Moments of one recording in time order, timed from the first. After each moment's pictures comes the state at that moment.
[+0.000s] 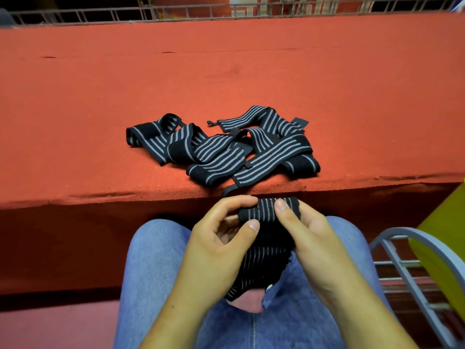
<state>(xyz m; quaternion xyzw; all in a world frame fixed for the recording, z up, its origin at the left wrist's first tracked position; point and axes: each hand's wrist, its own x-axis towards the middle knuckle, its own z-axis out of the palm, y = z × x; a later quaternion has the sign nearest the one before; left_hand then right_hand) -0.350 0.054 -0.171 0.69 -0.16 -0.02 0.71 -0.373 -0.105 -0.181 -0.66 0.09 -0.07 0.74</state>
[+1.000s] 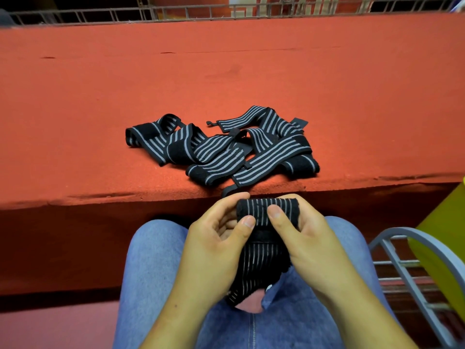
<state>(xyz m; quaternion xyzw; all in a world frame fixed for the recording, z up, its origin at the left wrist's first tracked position) -0.345 0.052 -0.177 0.68 -0.12 -0.02 0.72 -0.373 -0.105 -0.182 -0.72 0.03 -0.11 0.68</state>
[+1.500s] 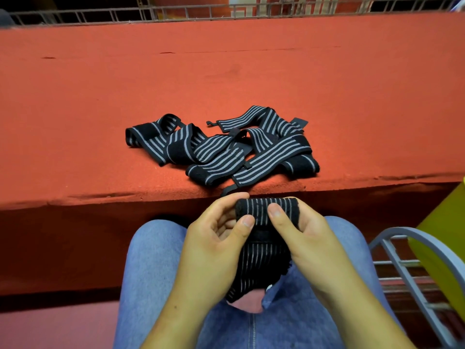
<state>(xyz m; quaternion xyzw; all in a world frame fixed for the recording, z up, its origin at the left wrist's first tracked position) -0.346 0.052 -0.177 0.68 -0.12 -0.01 0.73 -0.374 -0.104 -0.181 -0.70 0.04 -0.09 0.71</state>
